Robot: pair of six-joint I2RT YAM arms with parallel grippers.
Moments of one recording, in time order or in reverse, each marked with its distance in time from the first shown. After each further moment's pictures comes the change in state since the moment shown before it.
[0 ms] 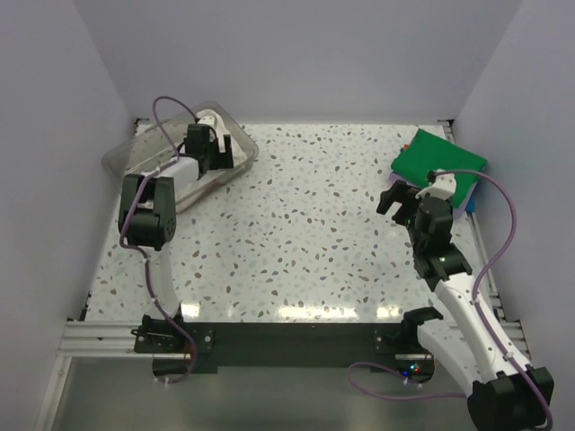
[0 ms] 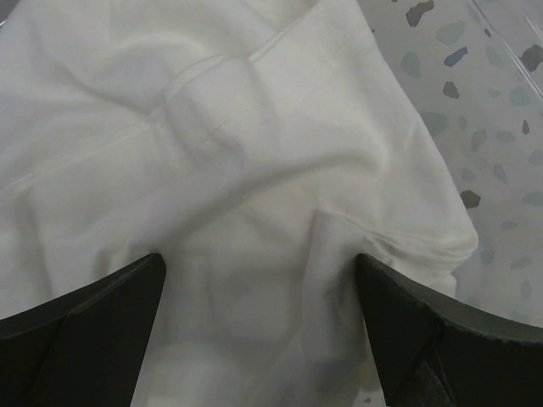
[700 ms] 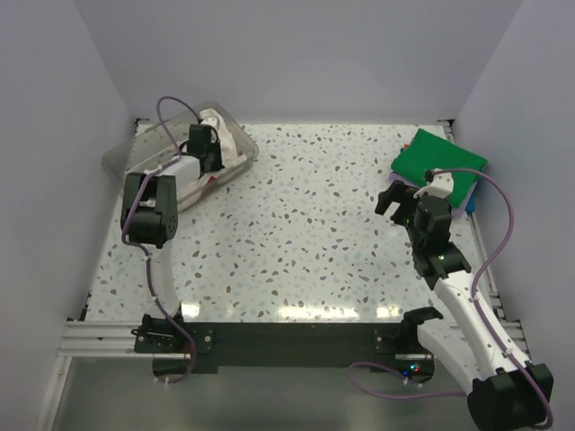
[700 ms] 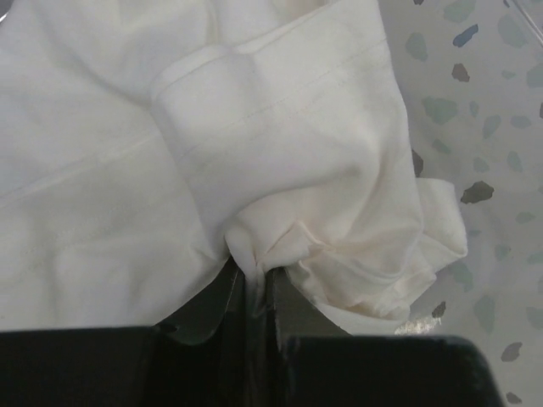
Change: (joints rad) left arm -0.002 0.051 0.055 -0.036 0.011 0.026; right arm 0.000 0.023 0.000 0.004 -0.024 0.001
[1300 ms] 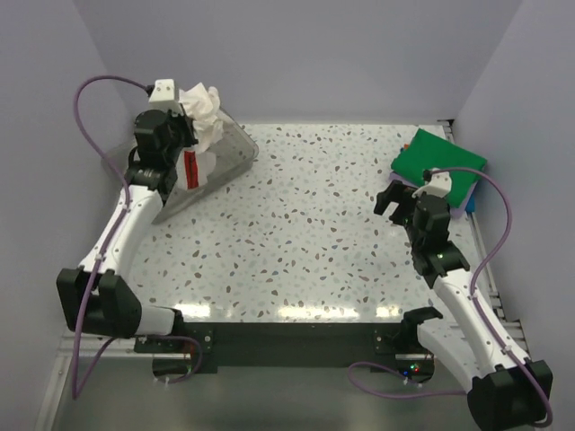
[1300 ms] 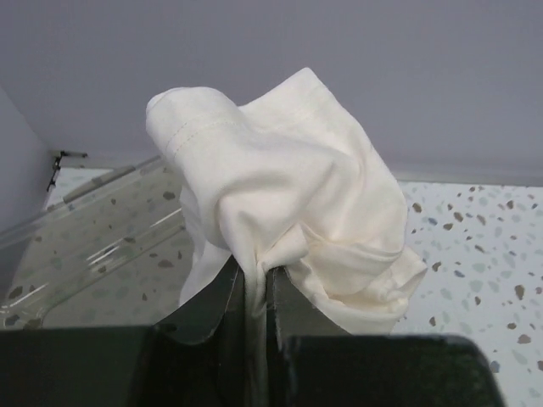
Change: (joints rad) left arm -0.010 -0.729 -0.270 0.056 -0.062 0.002; right arm 0.000 0.008 0.000 0.003 -0.009 0.000
